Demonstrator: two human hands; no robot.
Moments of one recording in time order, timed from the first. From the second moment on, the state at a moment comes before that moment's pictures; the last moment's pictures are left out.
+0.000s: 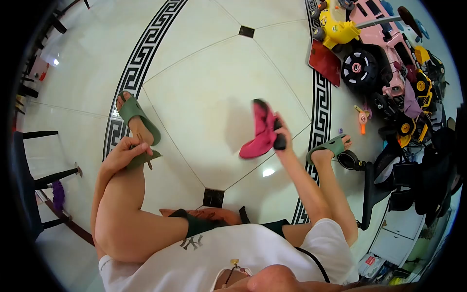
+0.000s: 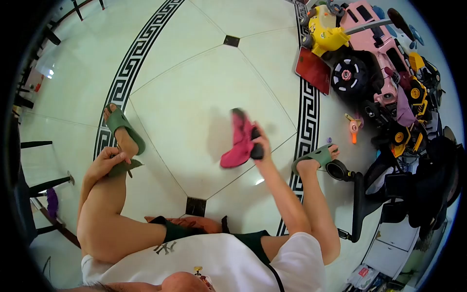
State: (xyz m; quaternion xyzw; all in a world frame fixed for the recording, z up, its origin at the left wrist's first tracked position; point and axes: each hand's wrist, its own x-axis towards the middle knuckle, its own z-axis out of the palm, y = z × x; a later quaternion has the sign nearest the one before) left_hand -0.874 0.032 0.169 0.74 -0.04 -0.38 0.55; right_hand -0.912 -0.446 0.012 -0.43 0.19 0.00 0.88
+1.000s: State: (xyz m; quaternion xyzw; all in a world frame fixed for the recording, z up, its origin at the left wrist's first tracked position) left_hand -0.871 0.030 0.162 0.77 -0.05 -0.36 0.52; right_hand -0.993 -0.282 -0.036 -0.80 -0.10 0.08 0.59
